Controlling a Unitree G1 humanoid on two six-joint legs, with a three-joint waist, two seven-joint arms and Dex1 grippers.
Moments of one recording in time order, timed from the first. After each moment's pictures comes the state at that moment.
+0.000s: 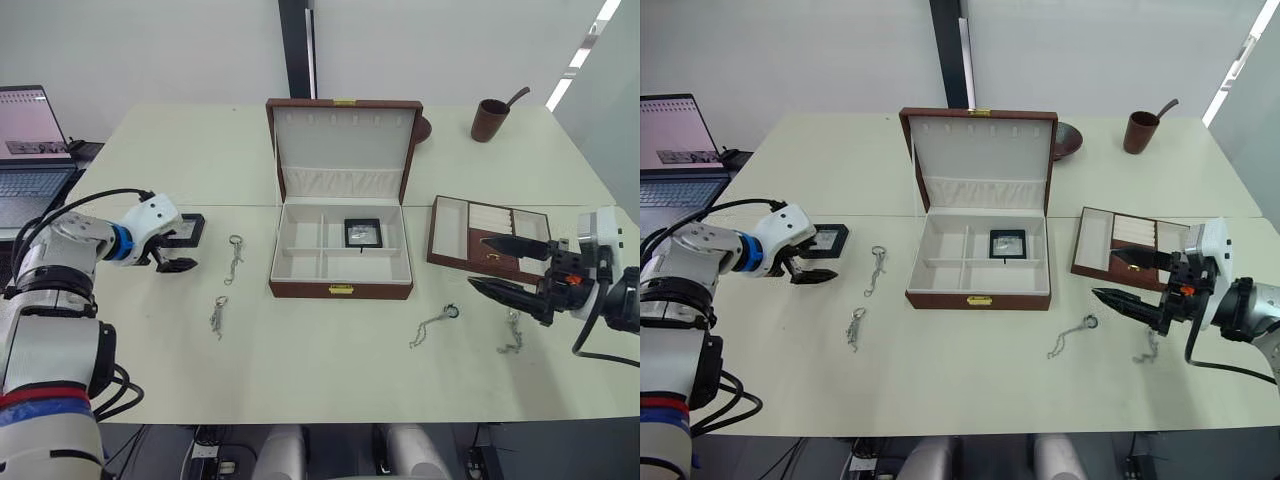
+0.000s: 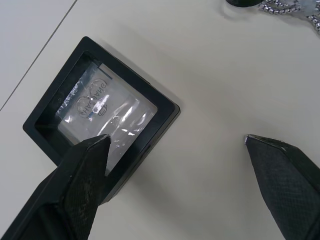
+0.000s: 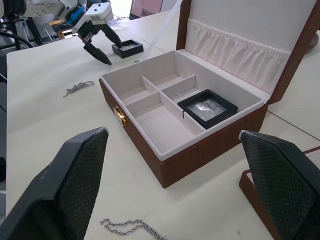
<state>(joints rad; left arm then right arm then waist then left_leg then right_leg) -1.03 0.86 -0.17 1.30 0.24 -0.14 -1.08 -0.09 -0.87 -0.37 -0.37 0.77 0.61 1.04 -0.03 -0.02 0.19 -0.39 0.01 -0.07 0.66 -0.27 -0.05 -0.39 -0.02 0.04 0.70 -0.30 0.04</state>
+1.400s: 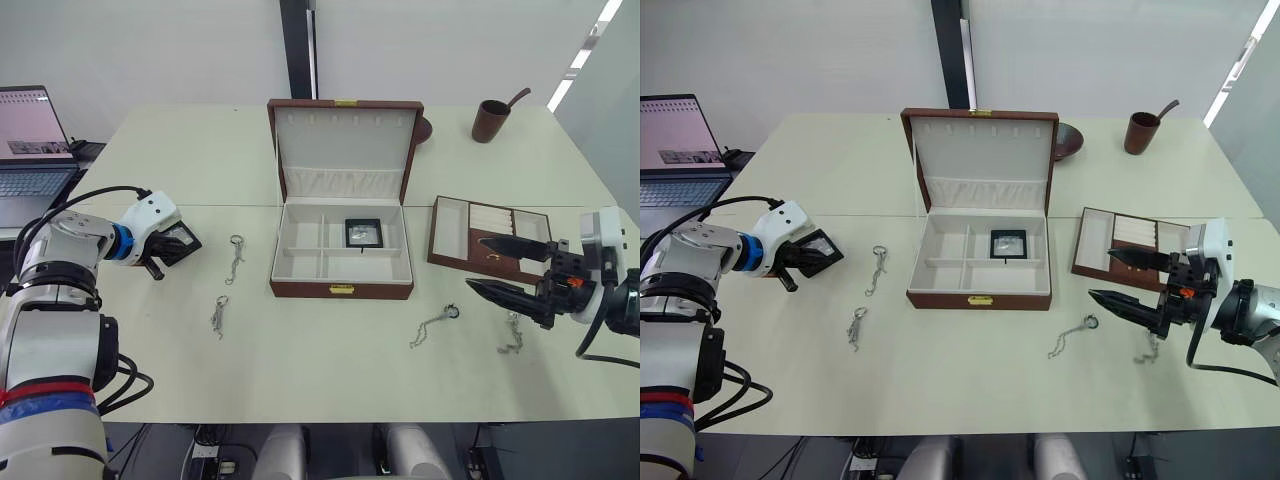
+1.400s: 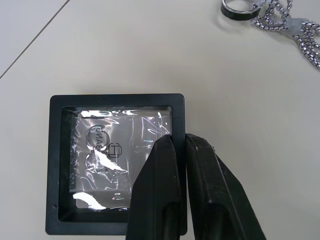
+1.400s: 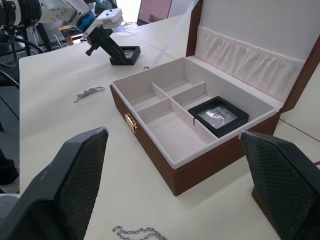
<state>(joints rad) -1.05 0.85 -0.11 1.30 0.24 -0.03 -1.17 -0.08 -0.88 -0.38 -0.41 0.81 0.62 1.04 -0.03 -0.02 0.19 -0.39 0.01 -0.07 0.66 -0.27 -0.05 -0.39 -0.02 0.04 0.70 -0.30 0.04</state>
